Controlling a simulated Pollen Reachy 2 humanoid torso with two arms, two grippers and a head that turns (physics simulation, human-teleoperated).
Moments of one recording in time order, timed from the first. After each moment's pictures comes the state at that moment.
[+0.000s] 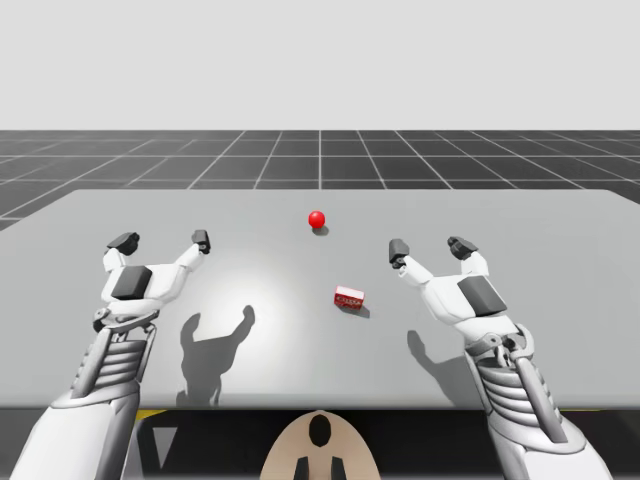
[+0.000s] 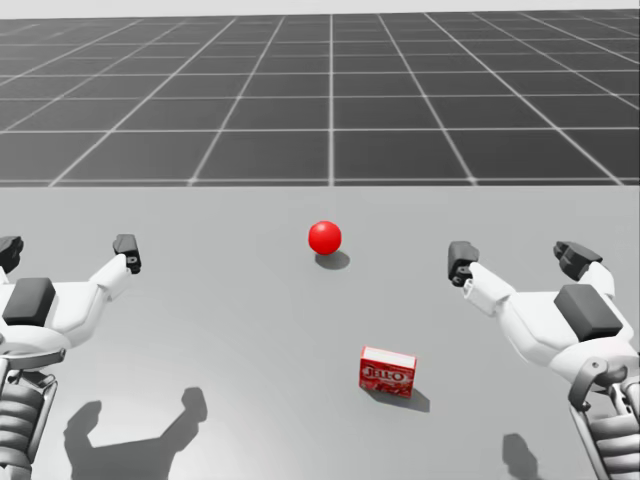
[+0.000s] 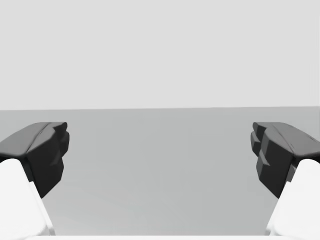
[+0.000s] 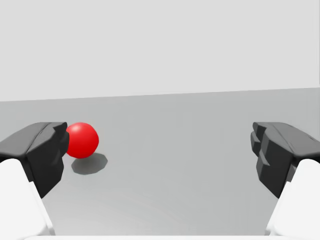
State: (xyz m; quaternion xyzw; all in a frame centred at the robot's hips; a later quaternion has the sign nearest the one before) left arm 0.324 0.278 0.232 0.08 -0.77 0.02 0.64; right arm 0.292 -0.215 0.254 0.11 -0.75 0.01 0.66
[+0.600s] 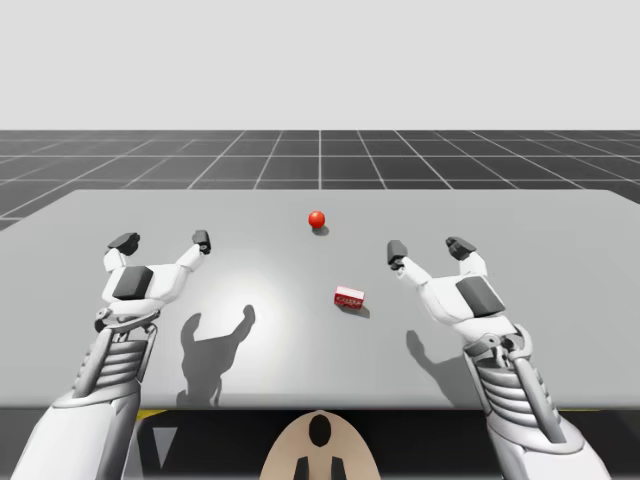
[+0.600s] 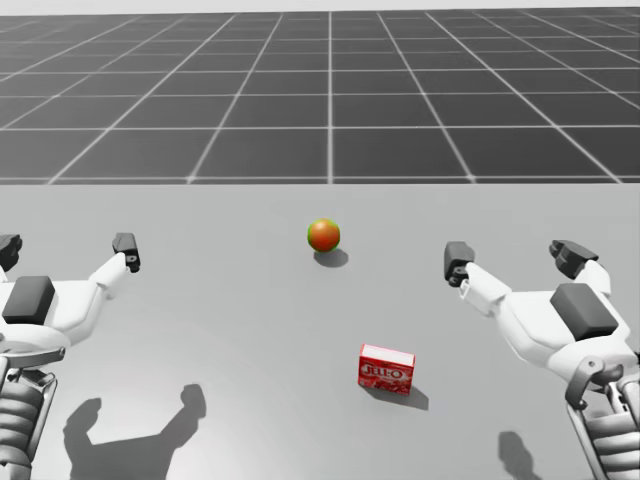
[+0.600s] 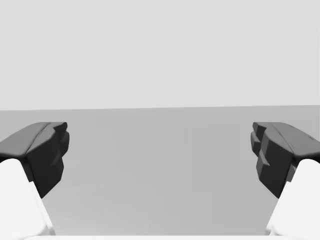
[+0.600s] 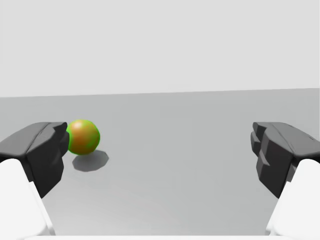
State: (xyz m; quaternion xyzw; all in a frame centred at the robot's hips) left arm 0.325 0.278 0.231 0.09 -0.77 0.02 0.64; right arm 0.292 -0.214 0.252 0.10 -0.75 0.02 0.66
